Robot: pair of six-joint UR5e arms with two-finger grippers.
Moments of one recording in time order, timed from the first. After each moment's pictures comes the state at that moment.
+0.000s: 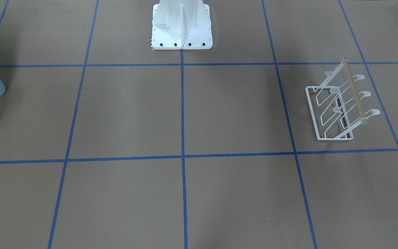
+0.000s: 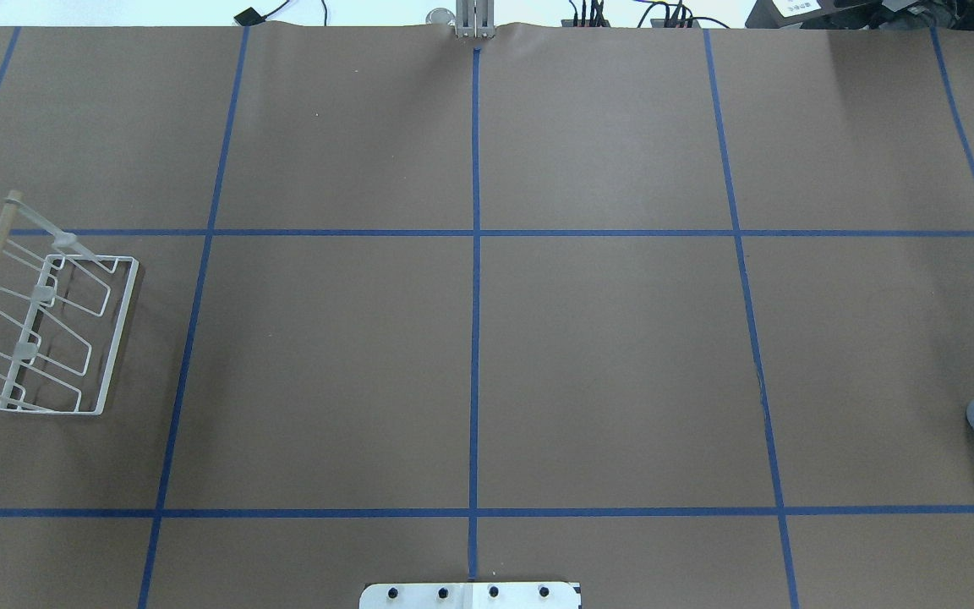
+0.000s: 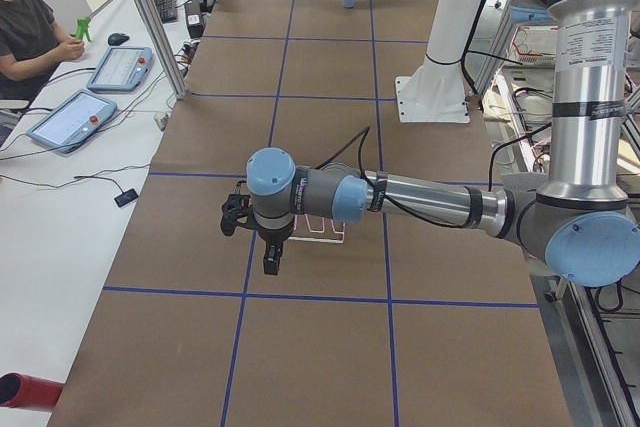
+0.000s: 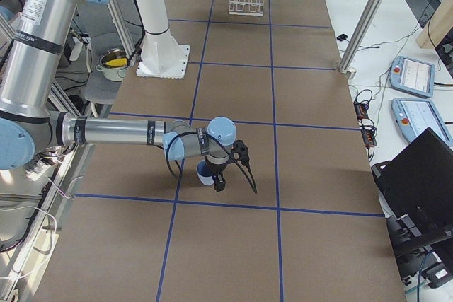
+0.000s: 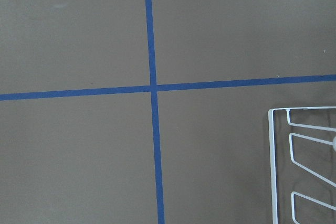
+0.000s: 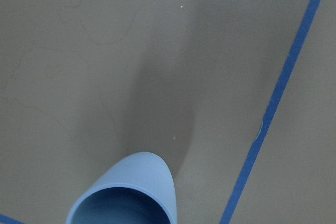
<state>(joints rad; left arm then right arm) -1.53 -1.52 -1.76 -1.59 -2.37 -0.09 1.26 -1.90 1.84 -1.35 2.34 -0.02</state>
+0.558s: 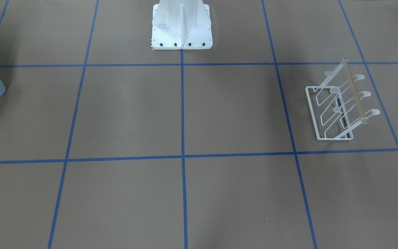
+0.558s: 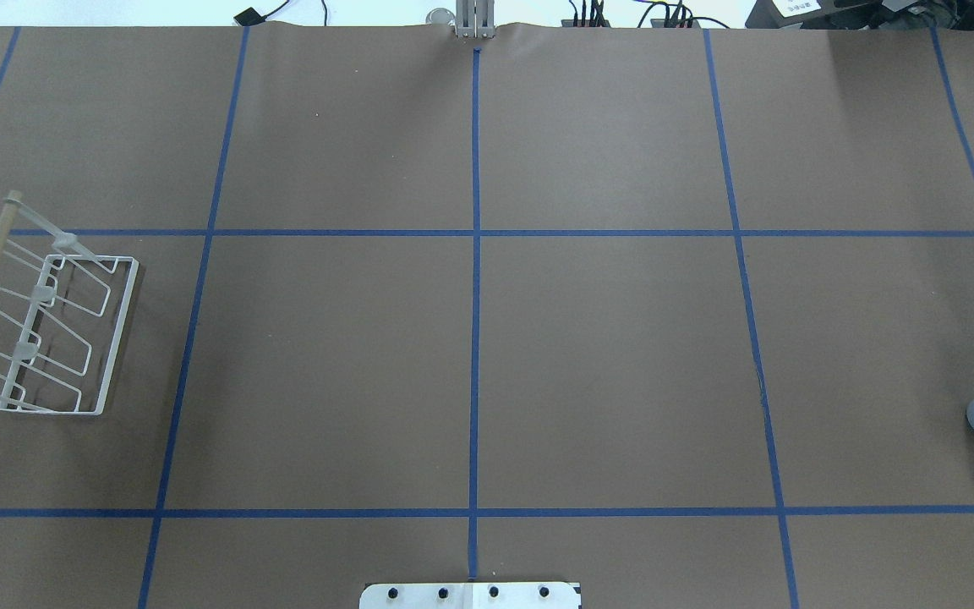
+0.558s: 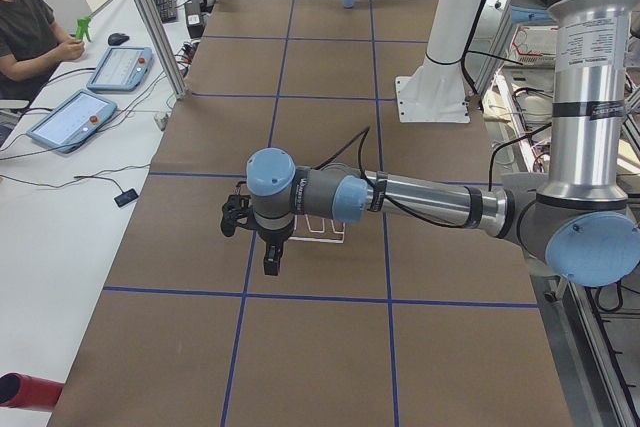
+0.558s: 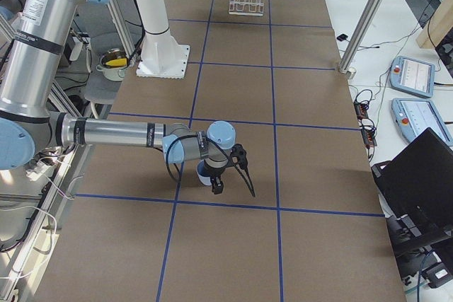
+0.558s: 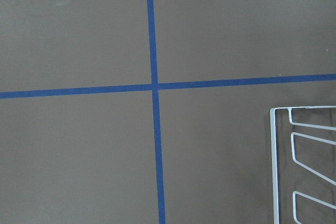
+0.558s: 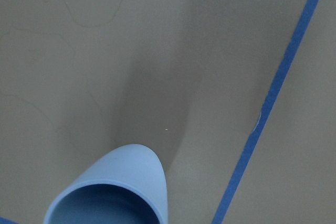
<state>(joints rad) -1.53 -1.52 -1.76 -1.59 -2.37 -0.09 1.25 -1.91 1.81 -1.34 2.36 -0.03</state>
